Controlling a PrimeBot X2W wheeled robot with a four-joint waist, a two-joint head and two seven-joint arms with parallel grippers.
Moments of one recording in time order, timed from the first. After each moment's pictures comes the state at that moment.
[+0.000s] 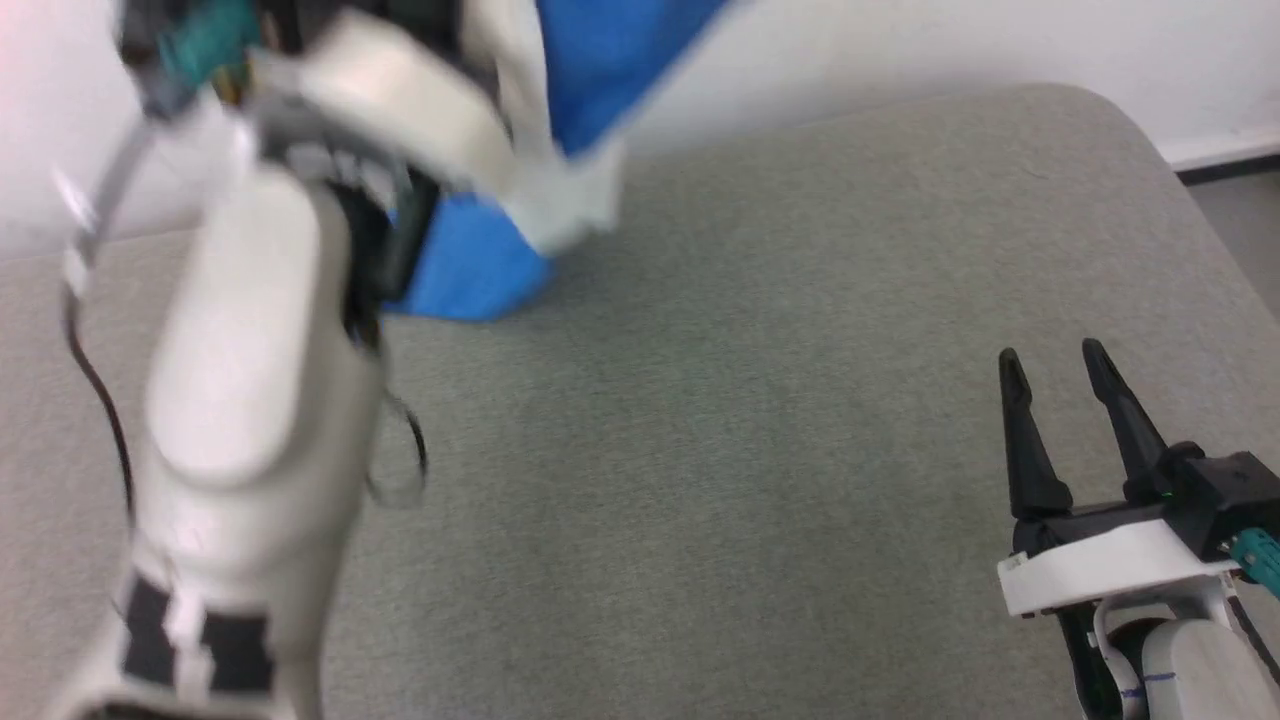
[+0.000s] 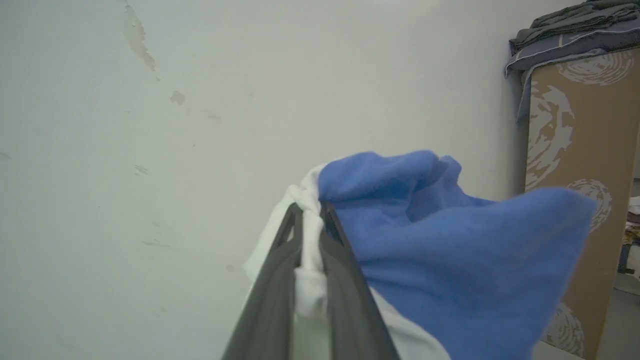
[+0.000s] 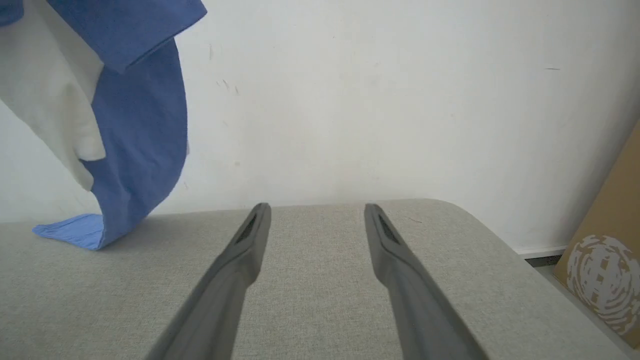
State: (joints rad) left arm -0.92 0.18 -0.26 0.23 -0.26 -0.07 -0.01; right arm -0.08 -0.05 -0.03 0.01 0.12 0.13 -0.19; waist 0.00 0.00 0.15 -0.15
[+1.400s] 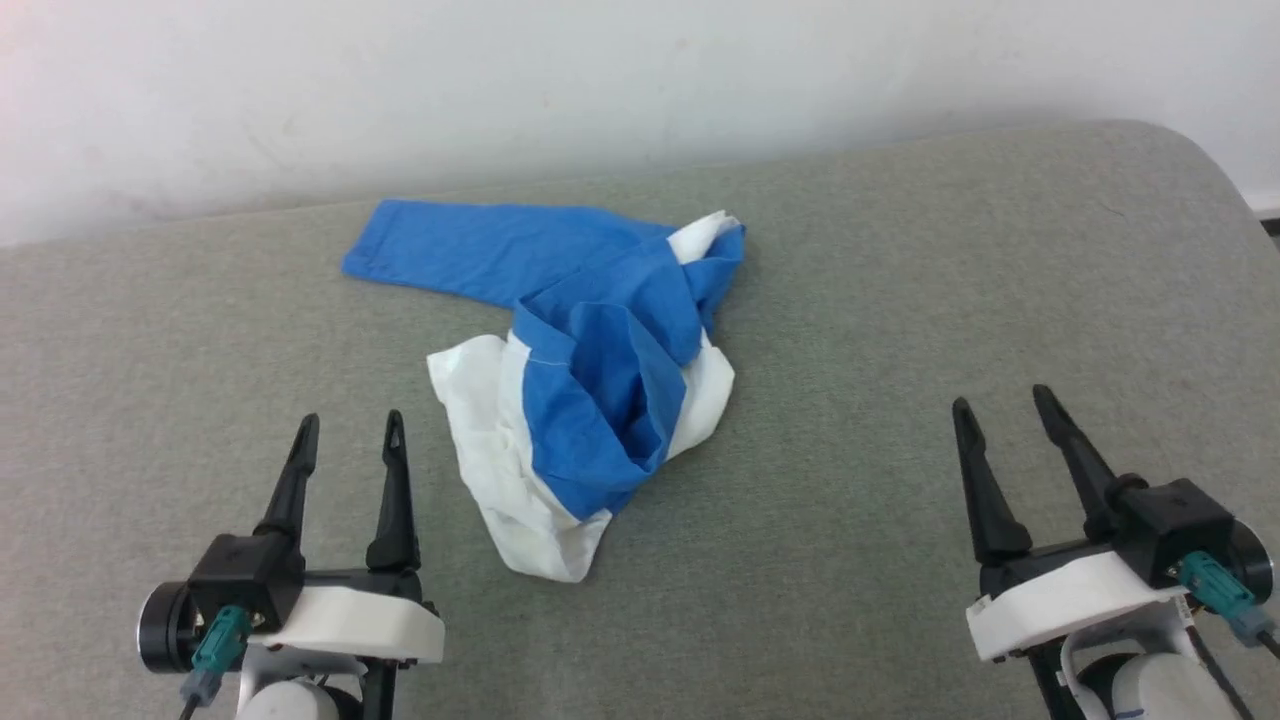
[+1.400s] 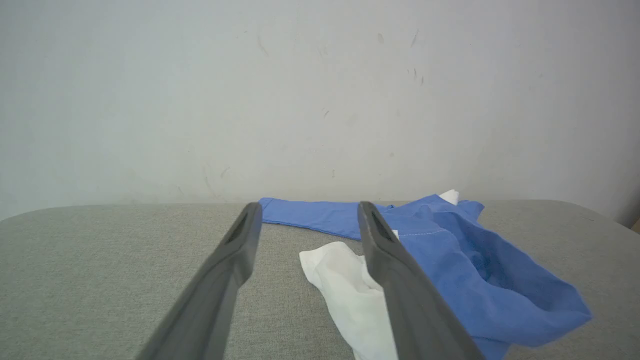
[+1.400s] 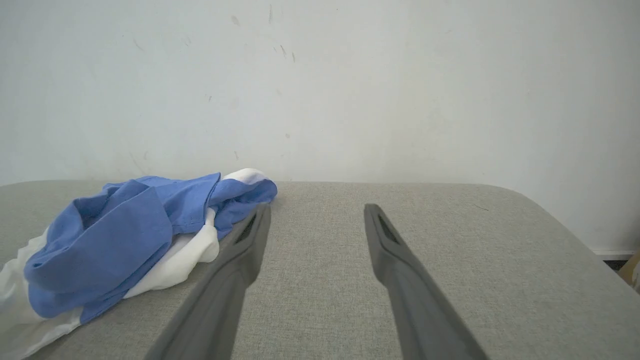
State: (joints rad) left arm -0.03 0.18 -0.11 0.02 -0.24 0.10 -0.26; right arm -0.02 -0.05 0.02 -0.01 0.10 0.13 -0.13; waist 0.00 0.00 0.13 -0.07
